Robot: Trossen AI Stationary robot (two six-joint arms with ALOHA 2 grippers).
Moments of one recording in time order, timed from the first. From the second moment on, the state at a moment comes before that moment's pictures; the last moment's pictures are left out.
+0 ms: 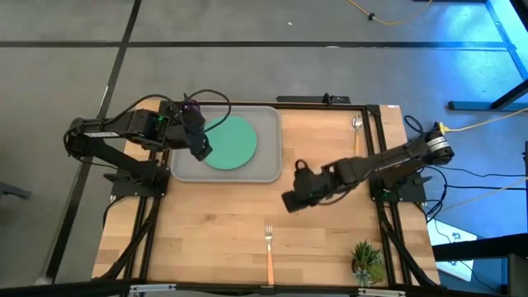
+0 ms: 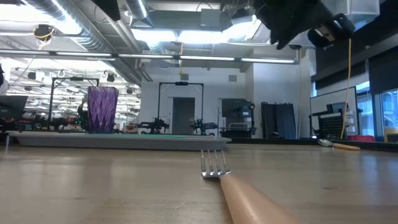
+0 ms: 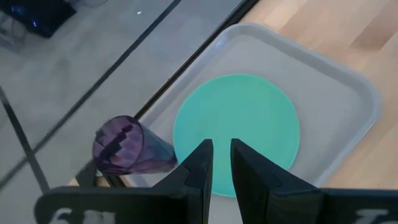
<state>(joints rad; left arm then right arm) -0.06 1.21 1.49 -1.40 -0.68 -0.60 0.30 1.56 1.25 -0.74 -0.03 1.46</state>
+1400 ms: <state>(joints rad) -0.06 1.21 1.49 -1.41 -0.66 -0.46 0.34 1.86 1.37 -0.52 -0.16 1.23</state>
